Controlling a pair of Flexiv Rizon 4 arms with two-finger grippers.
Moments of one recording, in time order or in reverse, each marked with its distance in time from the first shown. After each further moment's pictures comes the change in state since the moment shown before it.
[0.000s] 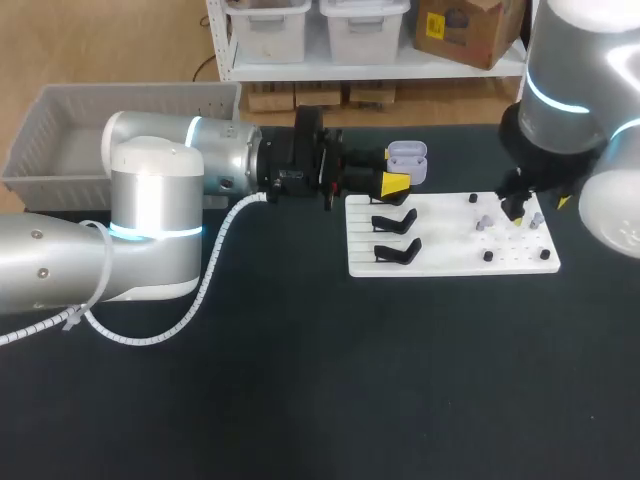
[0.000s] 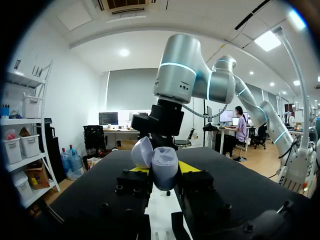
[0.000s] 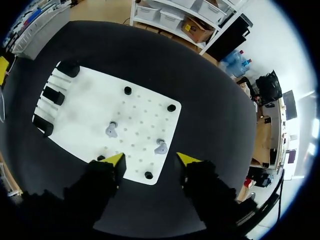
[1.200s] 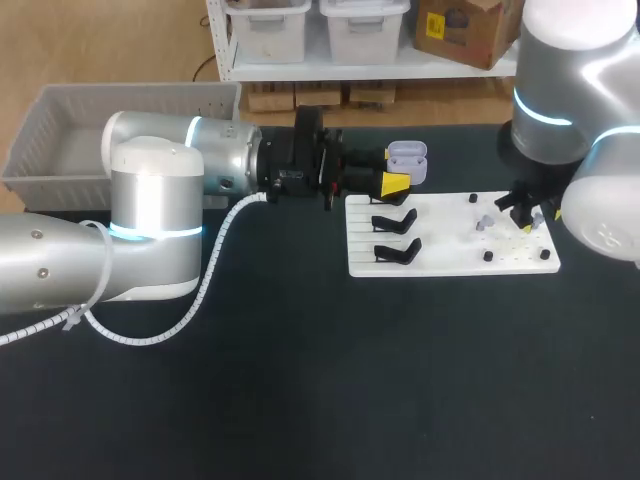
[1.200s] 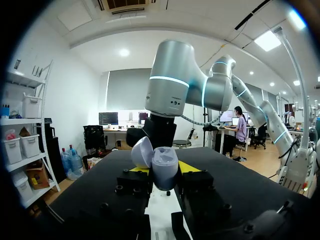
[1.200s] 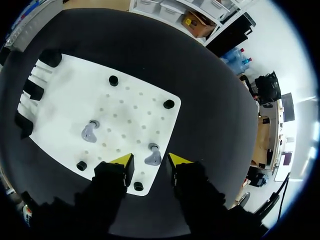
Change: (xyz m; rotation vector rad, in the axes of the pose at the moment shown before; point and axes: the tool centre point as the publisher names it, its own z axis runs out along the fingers) left arm 0.000 0.000 0.000 0.000 0.000 0.000; right arm 0.000 -0.012 0.034 0.039 0.059 -0.019
